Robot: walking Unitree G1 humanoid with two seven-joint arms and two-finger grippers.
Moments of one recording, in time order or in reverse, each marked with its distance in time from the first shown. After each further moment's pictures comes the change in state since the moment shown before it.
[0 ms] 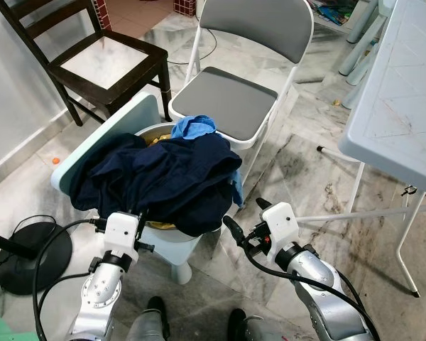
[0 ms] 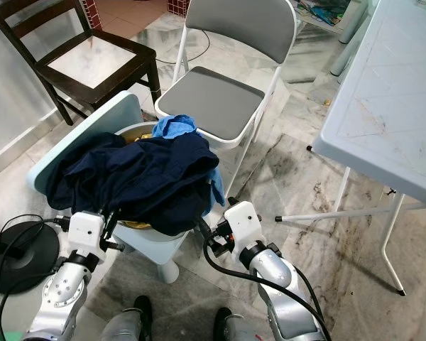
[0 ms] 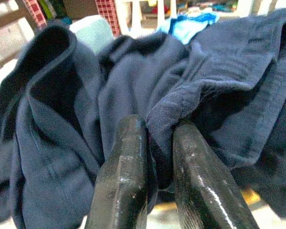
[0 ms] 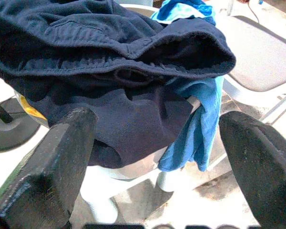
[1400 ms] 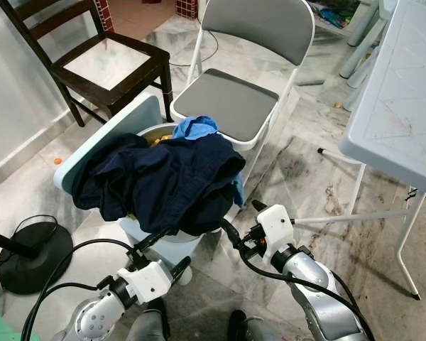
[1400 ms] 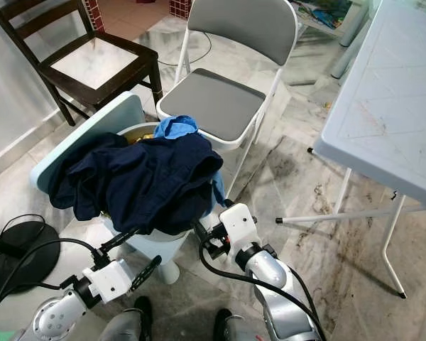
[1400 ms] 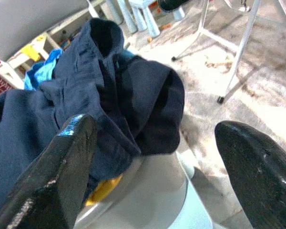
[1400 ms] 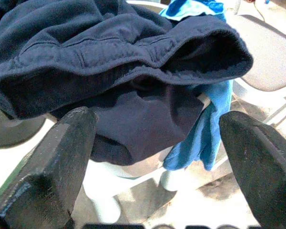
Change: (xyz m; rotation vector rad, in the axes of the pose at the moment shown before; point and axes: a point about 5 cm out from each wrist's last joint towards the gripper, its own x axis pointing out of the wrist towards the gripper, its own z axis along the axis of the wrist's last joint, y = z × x) left arm -0.051 -0.032 -0.017 0.454 -0.075 -0.529; right arm 0.001 0.006 -0.007 0.004 0.017 0.030
